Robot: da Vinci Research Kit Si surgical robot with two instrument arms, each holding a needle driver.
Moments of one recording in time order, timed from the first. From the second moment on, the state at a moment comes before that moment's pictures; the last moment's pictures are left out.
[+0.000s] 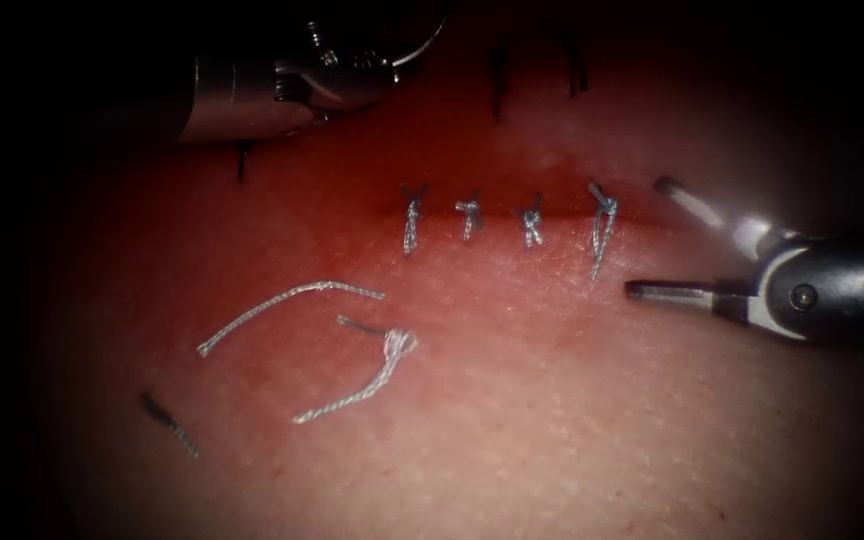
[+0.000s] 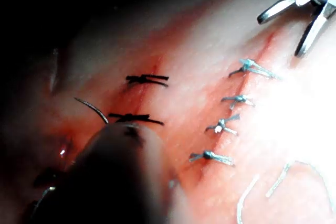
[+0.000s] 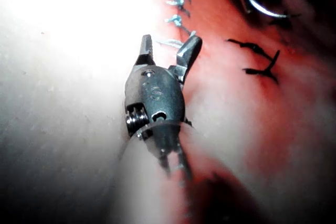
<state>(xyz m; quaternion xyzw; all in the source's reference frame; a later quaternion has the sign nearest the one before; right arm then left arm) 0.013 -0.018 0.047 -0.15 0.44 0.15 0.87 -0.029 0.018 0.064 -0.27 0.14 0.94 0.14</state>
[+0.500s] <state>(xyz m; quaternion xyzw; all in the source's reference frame) 0.009 -0.017 0.046 -0.05 0.47 0.21 0.86 -0.030 0.012 0.052 -0.39 0.18 0.90 0.02</state>
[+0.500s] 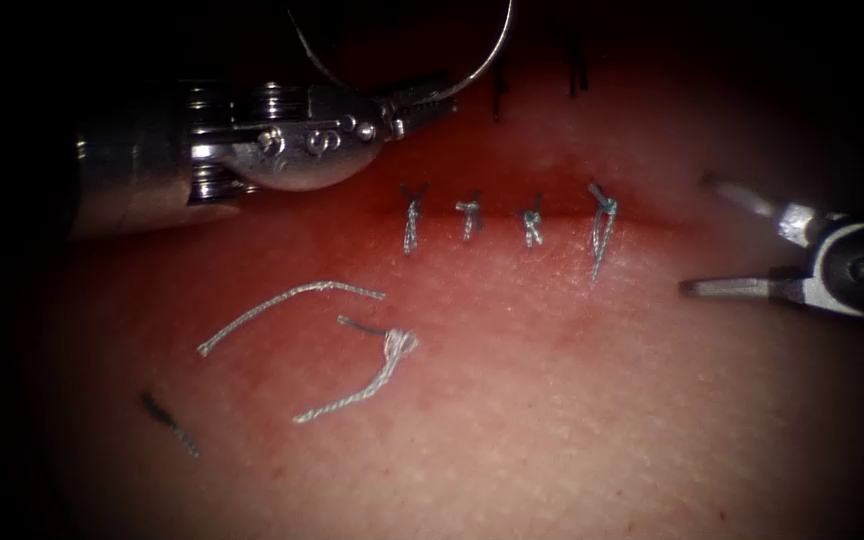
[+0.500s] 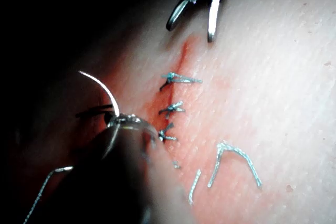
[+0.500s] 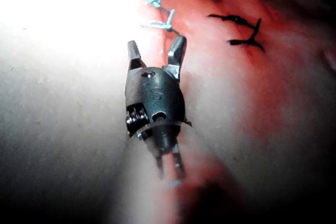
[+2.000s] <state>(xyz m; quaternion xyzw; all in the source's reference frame) 0.020 -0.012 0.047 0.50 0.58 0.39 0.51 -0.037 0.001 0.049 -0.51 0.17 0.78 -0.31</state>
